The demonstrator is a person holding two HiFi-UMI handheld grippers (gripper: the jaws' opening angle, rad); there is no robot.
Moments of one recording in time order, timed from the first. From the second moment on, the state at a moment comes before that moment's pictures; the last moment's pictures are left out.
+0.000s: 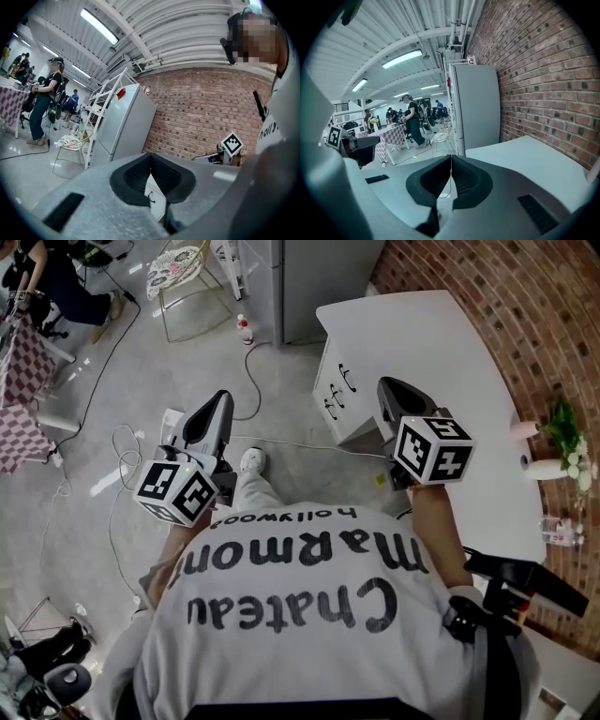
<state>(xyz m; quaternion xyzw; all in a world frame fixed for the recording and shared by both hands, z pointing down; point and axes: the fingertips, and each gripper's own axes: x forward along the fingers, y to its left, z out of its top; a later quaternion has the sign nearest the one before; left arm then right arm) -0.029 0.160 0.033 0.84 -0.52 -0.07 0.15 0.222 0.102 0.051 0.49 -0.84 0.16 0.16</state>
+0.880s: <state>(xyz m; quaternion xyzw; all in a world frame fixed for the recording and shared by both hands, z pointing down) -0.049 -0.086 0.019 0.93 -0.34 0.00 0.15 0.199 -0.051 0.053 0.63 -0.74 0.21 0.06</state>
